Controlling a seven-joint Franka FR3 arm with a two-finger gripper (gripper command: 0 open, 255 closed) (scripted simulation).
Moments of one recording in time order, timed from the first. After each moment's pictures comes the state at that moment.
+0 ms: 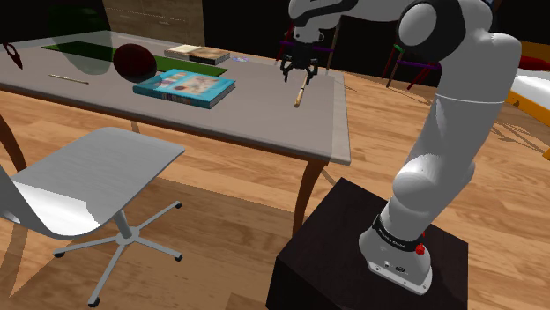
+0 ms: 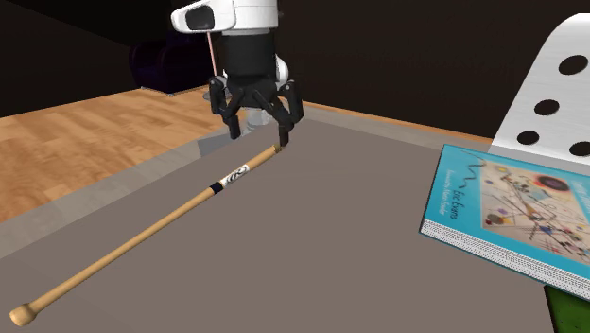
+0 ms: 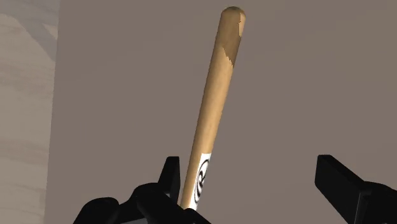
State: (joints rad) arm -0.31 0.20 -0.13 -1.63 0.05 1.81 0.46
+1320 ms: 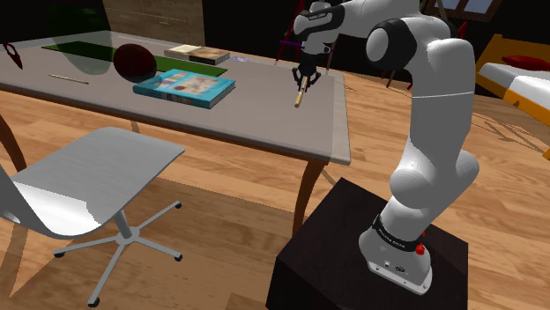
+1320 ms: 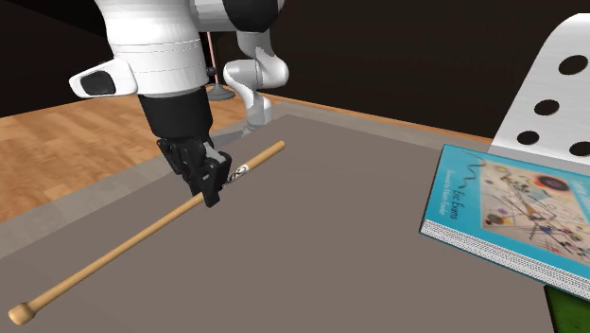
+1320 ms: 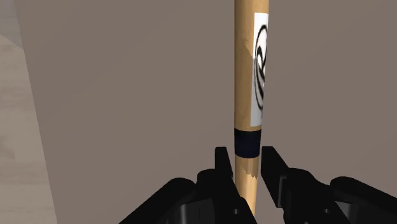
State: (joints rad) arm -0.40 0.45 -0.19 -1.40 0.11 1.84 0.53
